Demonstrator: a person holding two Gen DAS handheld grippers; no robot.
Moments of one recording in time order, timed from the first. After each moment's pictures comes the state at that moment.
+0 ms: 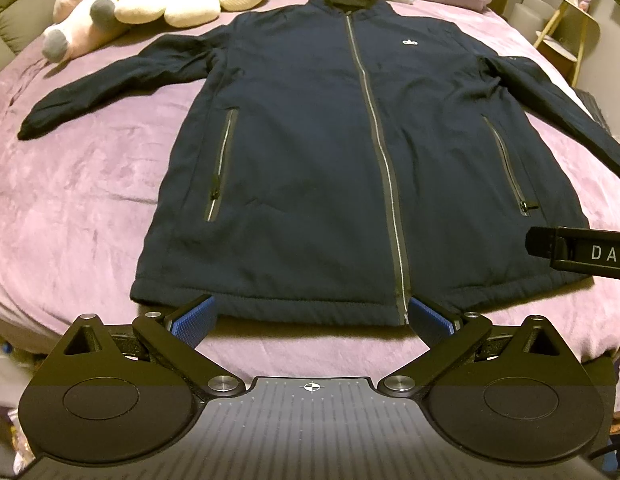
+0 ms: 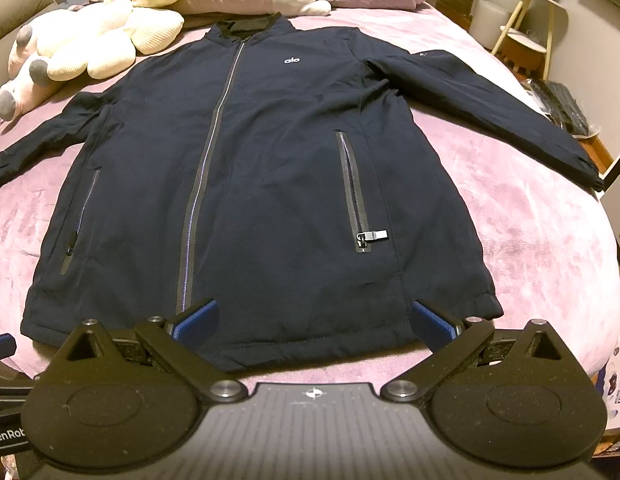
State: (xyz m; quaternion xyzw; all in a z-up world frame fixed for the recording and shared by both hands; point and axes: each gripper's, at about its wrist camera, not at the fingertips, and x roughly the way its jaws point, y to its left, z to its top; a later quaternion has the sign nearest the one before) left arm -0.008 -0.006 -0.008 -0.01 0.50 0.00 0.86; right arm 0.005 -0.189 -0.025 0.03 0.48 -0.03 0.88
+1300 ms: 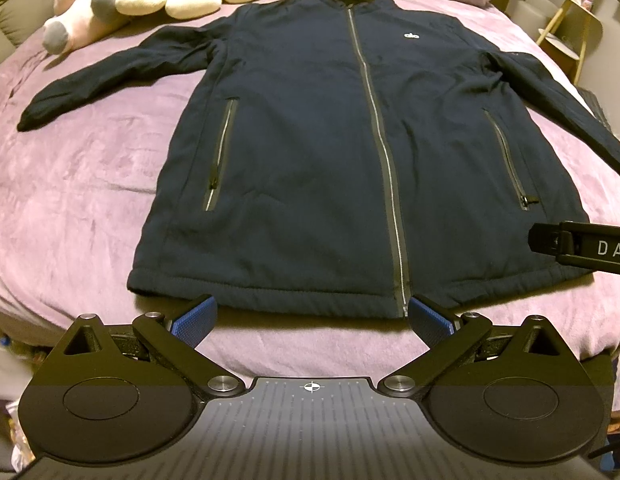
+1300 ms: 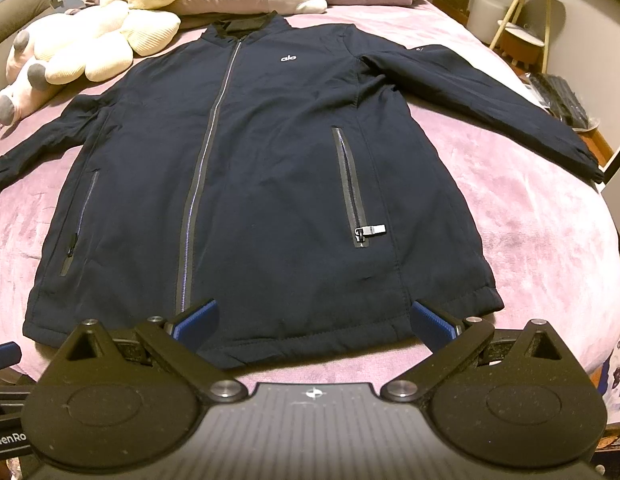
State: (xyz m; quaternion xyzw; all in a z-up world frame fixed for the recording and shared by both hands) left arm -0.013 -0.007 -0.012 -0.01 0.51 0.00 0.86; right arm 0.003 -0.193 -0.027 0.04 0.48 -0.03 0.87
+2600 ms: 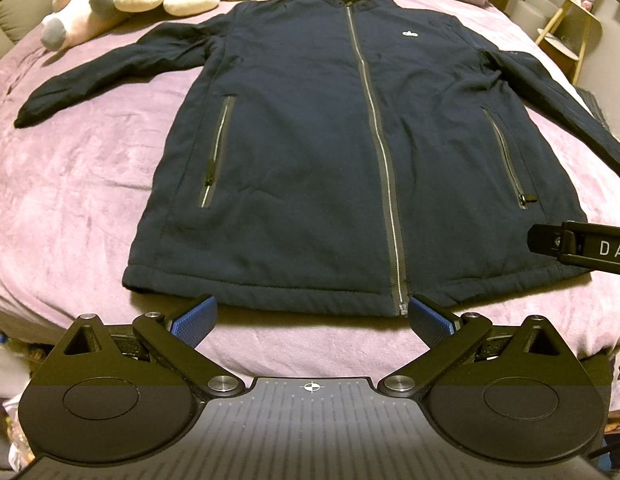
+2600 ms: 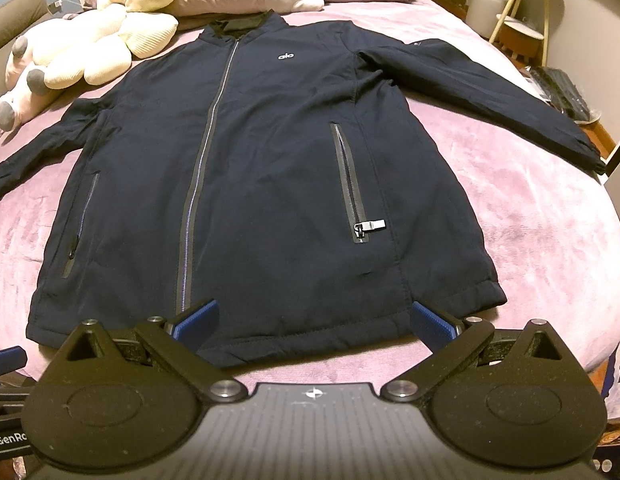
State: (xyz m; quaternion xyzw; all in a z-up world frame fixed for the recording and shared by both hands) left arm -0.010 -0.008 -0.012 -0.02 0.52 0.00 0.86; right arm 0.000 -0.198 -0.029 0.05 0.48 -0.03 0.87
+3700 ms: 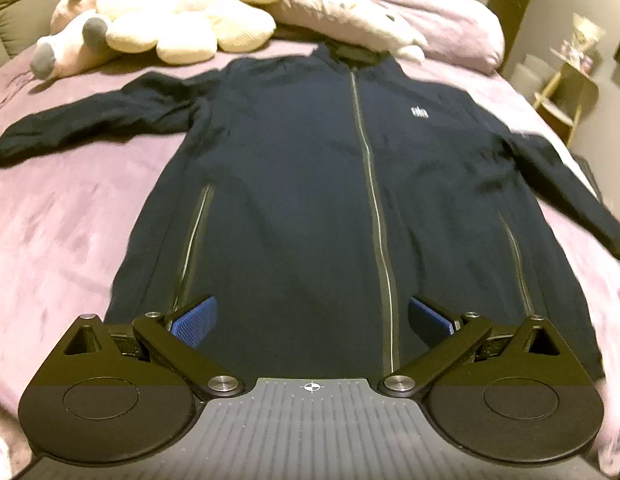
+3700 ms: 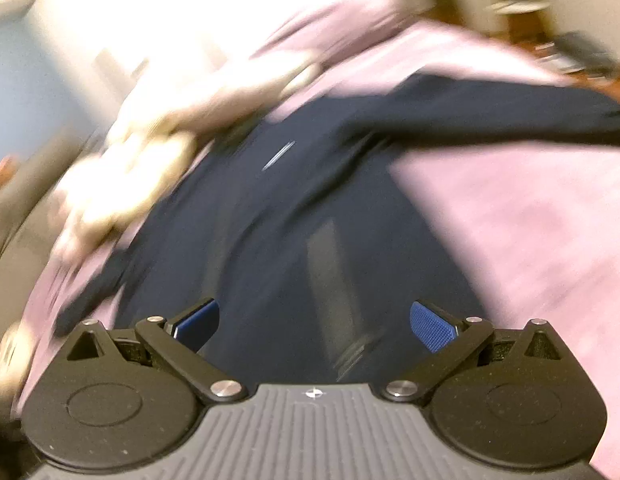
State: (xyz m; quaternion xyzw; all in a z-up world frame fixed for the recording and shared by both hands) left arm 0.091 0.002 -0.022 -0.07 0.43 -0.01 0.90; right arm 0.054 -0.338 -0.051 0.26 0.34 0.01 0.90
